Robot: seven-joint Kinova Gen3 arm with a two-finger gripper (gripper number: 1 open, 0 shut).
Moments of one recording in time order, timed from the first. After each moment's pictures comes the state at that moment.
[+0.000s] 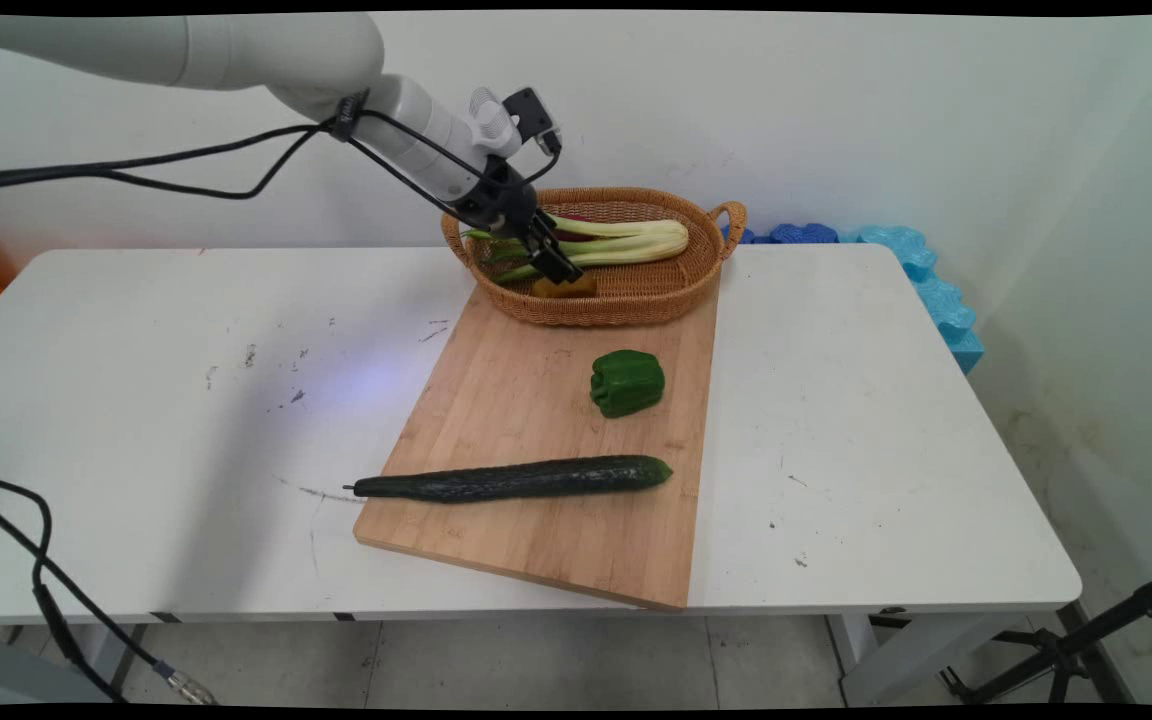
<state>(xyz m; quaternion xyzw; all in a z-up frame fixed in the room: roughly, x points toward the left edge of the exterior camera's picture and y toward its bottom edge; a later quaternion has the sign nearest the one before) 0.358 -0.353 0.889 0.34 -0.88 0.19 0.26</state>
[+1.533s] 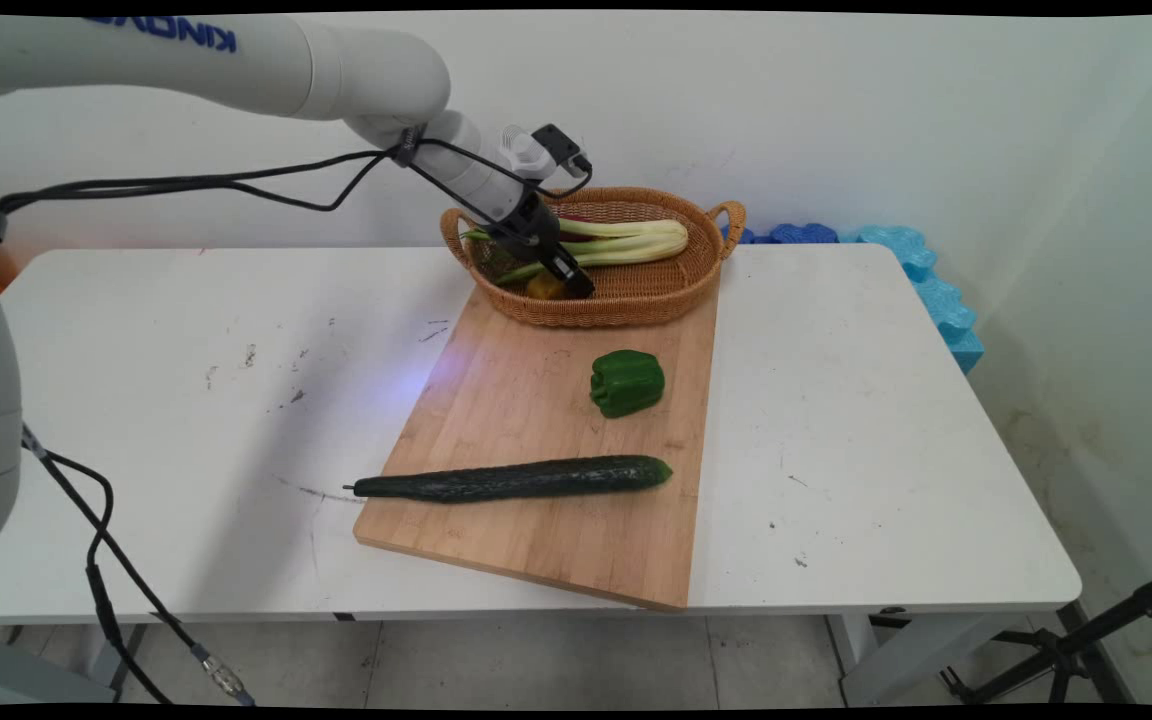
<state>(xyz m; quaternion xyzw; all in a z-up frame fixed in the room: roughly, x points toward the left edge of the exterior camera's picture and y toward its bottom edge) 0.341 -0.399 0.839 0.43 -0.86 0.14 0.25</state>
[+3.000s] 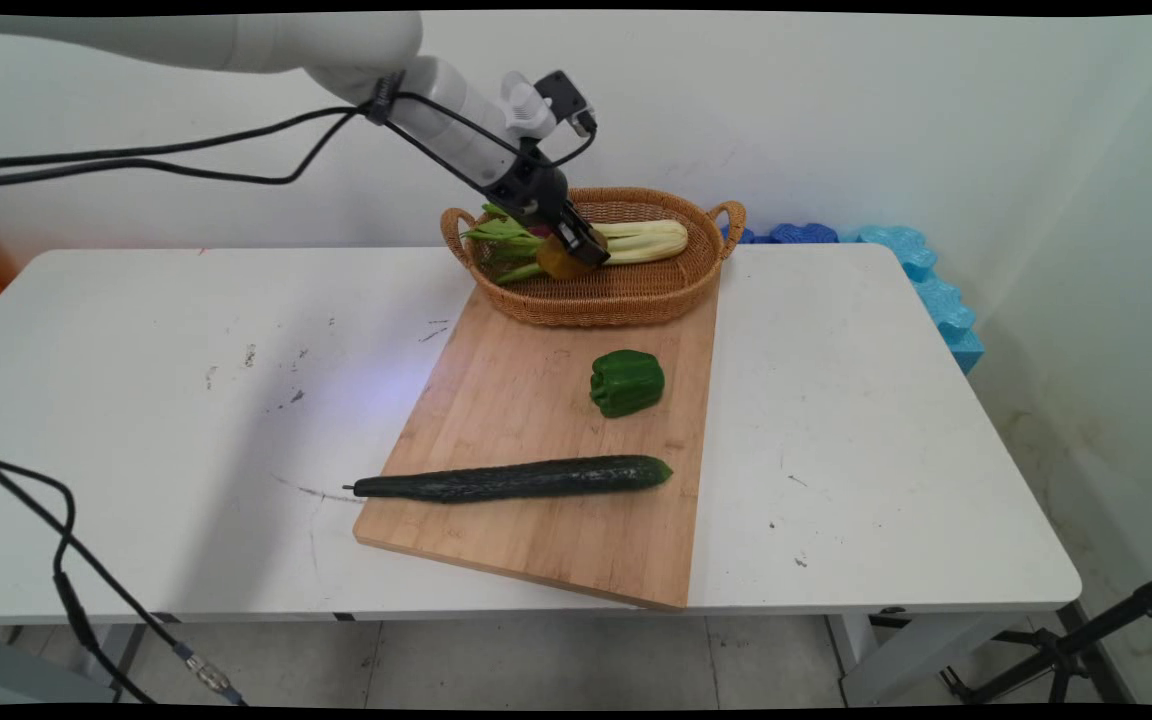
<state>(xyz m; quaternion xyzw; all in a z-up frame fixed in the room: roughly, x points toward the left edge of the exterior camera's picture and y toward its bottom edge) 0.327 -0.361 0.909 0.35 -0.88 0.19 0.28</state>
